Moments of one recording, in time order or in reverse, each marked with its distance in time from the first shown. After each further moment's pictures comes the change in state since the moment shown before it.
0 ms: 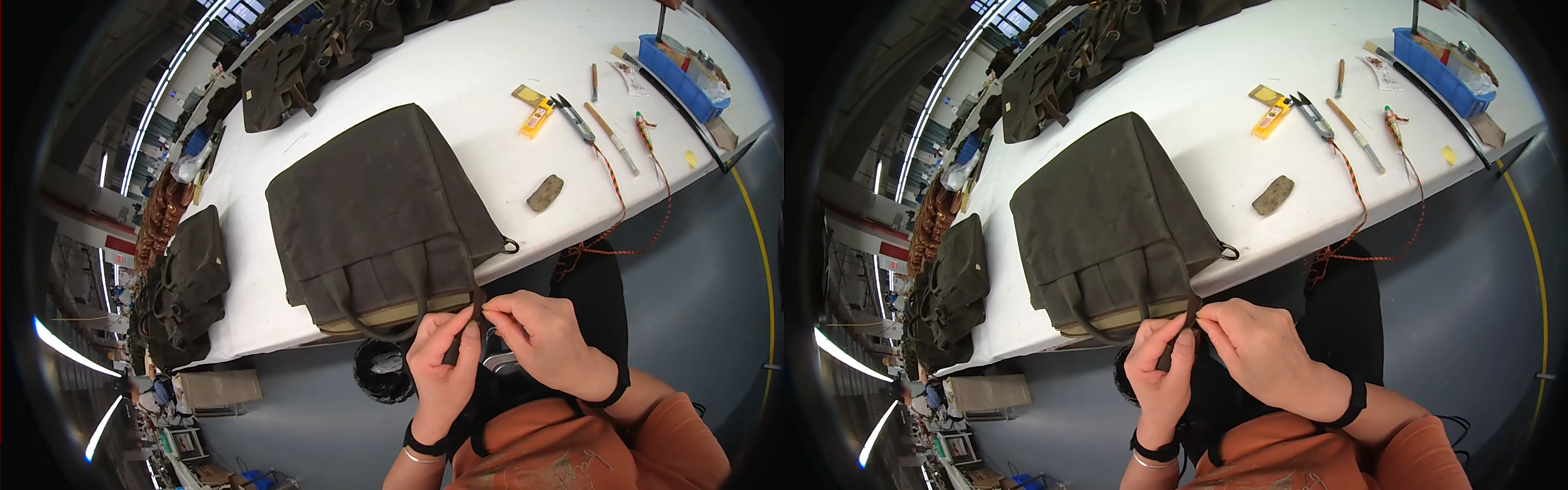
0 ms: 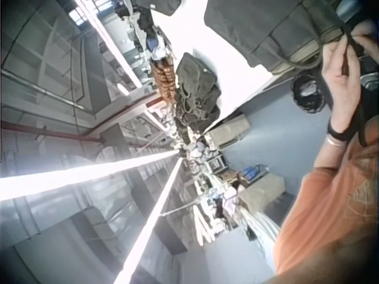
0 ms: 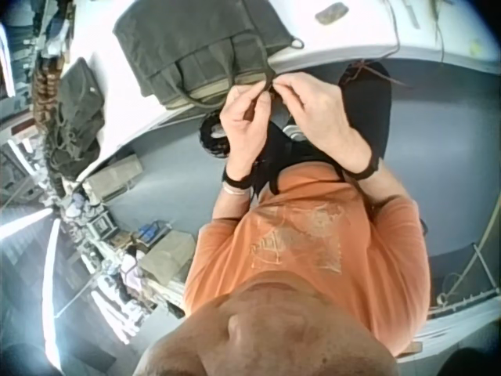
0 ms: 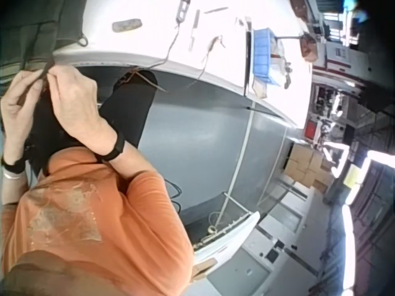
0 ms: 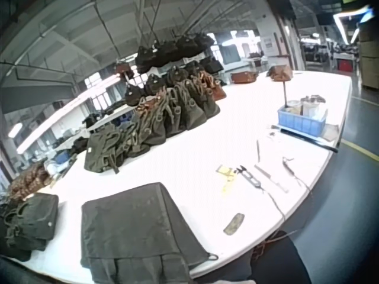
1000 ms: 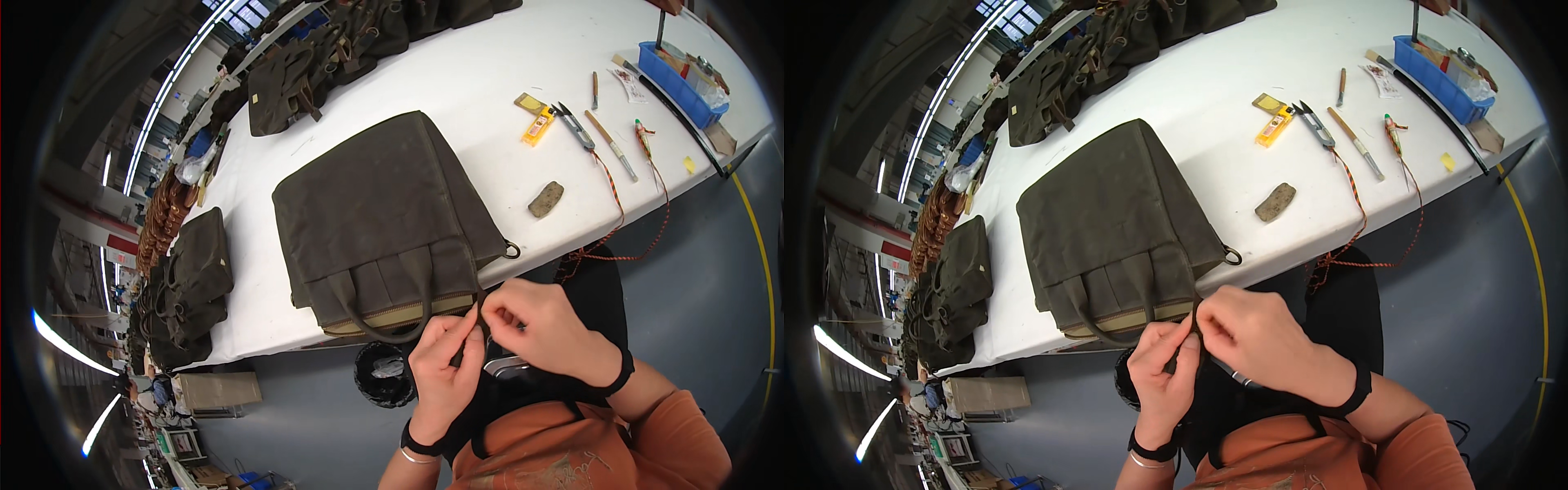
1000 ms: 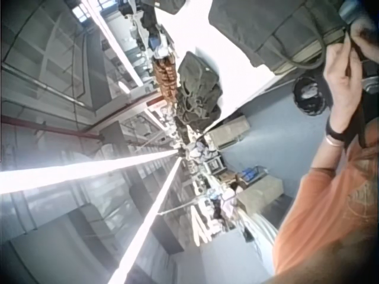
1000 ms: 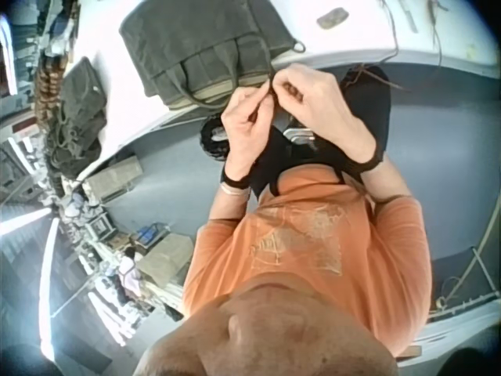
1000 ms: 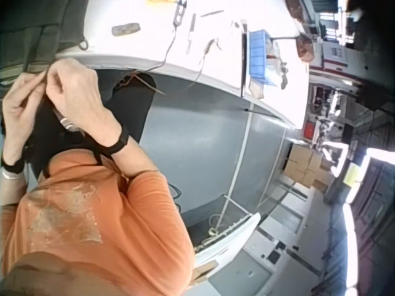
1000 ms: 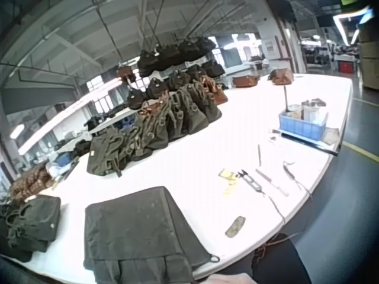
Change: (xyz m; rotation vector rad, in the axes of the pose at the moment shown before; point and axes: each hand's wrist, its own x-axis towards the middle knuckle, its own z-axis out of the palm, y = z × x) left_hand 0.002 0.006 -0.005 0.083 -0.049 0.037; right_hand 0.017 0.007 -0.005 0.027 -0.110 -0.056
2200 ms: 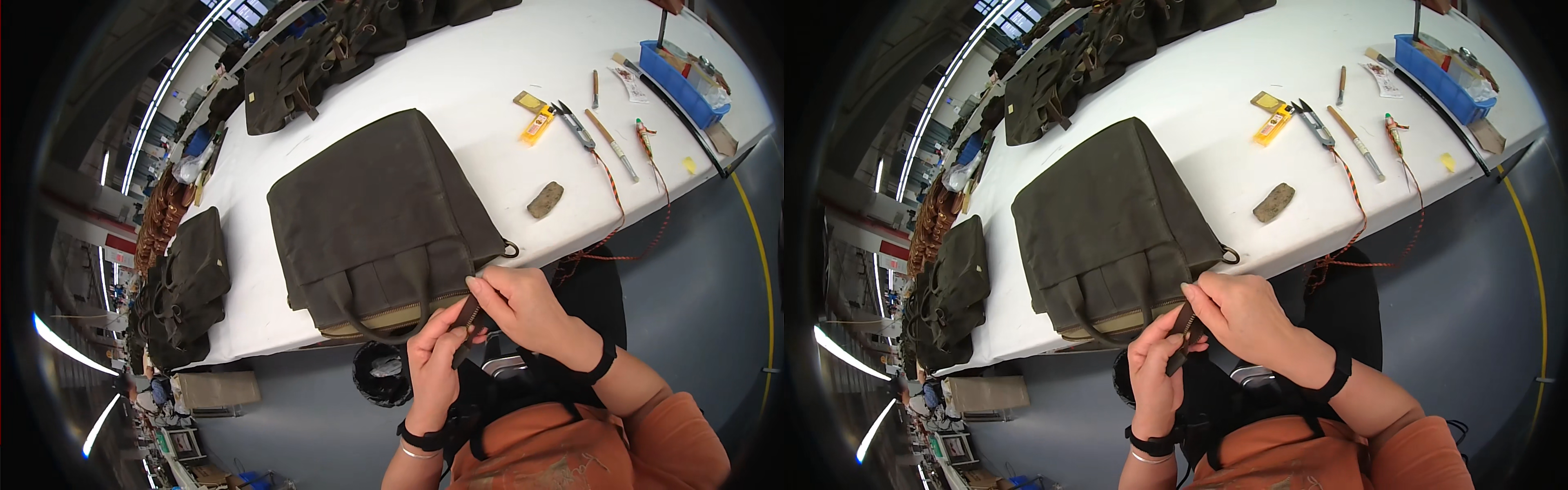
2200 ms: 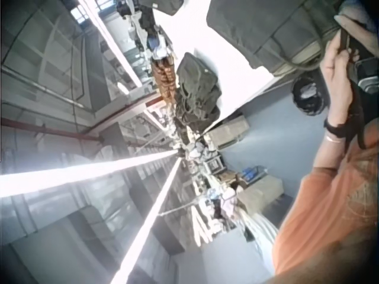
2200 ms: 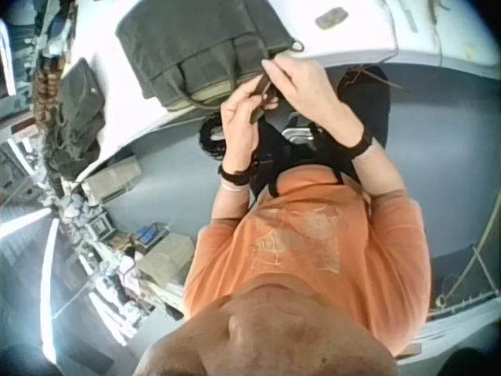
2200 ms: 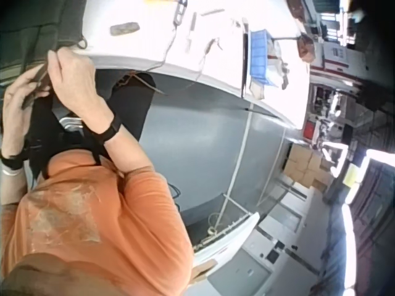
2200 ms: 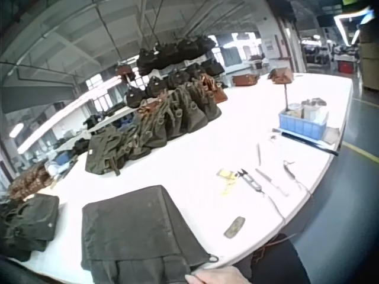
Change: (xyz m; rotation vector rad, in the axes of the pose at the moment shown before) left_hand 0.007 -0.015 0.002 -0.790 -0.056 -0.447; right_hand 0.016 0.024 0.015 0.049 0.024 0.112
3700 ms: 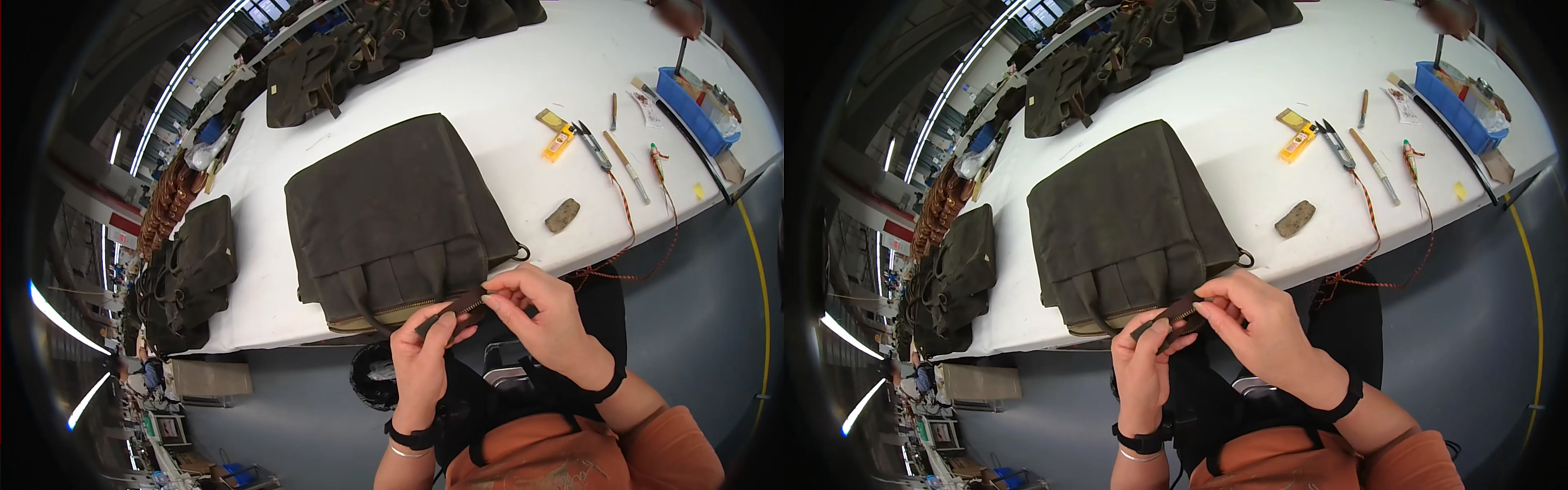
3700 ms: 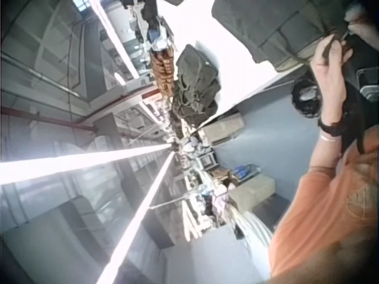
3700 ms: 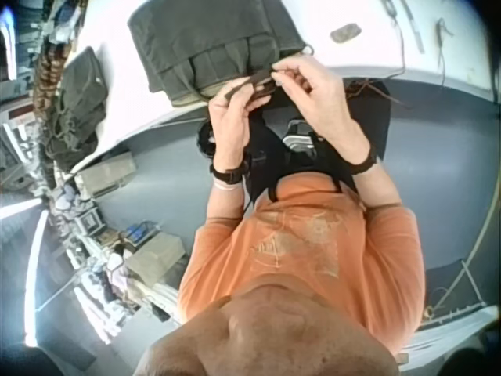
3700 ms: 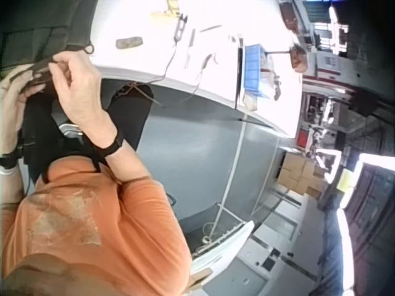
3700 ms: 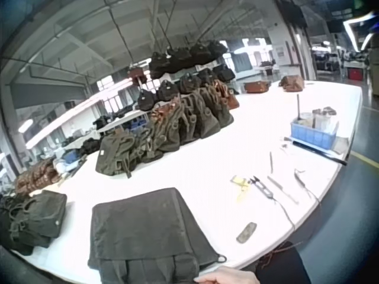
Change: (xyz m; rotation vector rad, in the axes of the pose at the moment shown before) left_hand 0.008 0.020 -0.010 -0.031 0.140 0.069; right_hand -0.002 -0.024 -0.002 0.135 0.092 -0.006
